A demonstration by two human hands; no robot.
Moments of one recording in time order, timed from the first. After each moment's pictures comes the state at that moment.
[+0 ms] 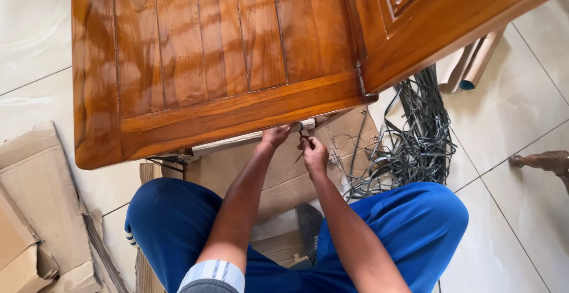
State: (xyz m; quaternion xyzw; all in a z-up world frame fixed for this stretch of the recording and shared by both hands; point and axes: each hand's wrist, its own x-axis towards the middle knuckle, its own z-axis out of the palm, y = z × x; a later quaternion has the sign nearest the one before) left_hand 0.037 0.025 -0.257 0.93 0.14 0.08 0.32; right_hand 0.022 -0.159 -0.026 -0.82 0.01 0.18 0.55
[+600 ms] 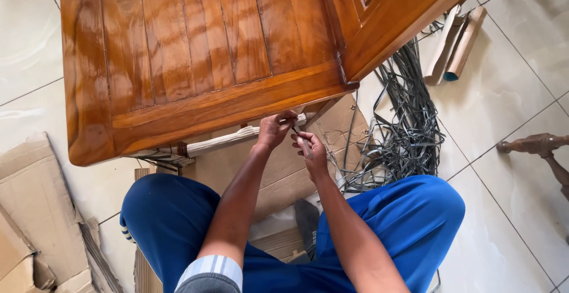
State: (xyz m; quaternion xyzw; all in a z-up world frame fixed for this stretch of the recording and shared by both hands) left_hand 0.011 -0.031 -0.031 0.85 0.24 0.11 0.45; right_hand -0.003 -0.198 0.044 -0.63 0.02 0.28 0.72
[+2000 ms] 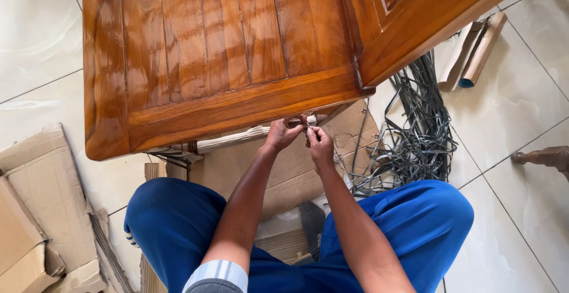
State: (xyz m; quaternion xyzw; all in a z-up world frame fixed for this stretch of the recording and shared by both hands) left_hand -0.002 -0.023 -0.013 0.78 0.23 0.07 0.57; right_hand 0.015 -0.166 0.038 -0.76 -0.02 0.15 0.63
